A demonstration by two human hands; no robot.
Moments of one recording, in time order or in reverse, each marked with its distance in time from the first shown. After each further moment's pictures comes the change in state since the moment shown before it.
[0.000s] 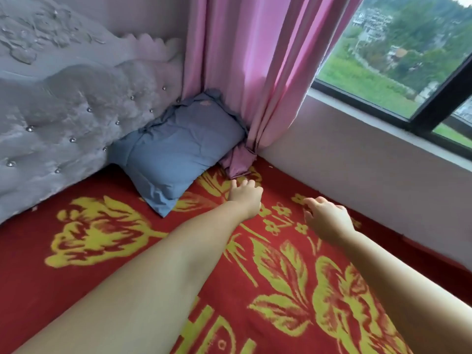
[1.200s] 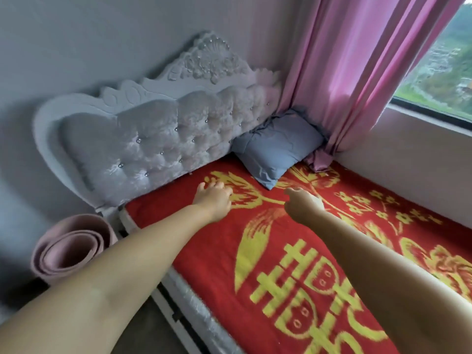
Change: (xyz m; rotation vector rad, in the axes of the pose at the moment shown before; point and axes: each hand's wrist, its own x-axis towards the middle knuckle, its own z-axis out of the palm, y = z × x) left_hand -0.571 -0.274 -0.002 0.005 0.132 -0.314; right_hand -0.341 -0.418 -0.049 0.161 -0.052 -0.222
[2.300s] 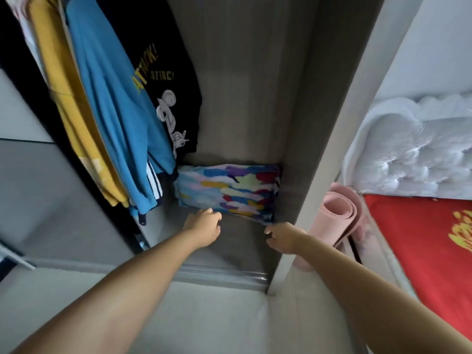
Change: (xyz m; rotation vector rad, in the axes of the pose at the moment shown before) left_hand -0.700 -0.376 -0.008 -0.035 -0.030 -0.935; right_hand -0.405 -0.599 0.110 -0.121 -0.434 -1.092
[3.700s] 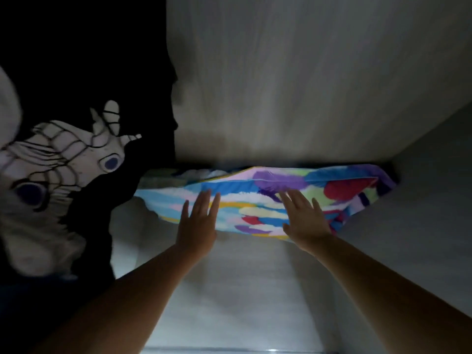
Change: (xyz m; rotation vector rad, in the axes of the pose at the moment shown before) left_hand 0.562 -0.242 0.241 0.088 0.090 0.083; right_hand 0.644 0.063 0.048 -0.135 0.113 0.184
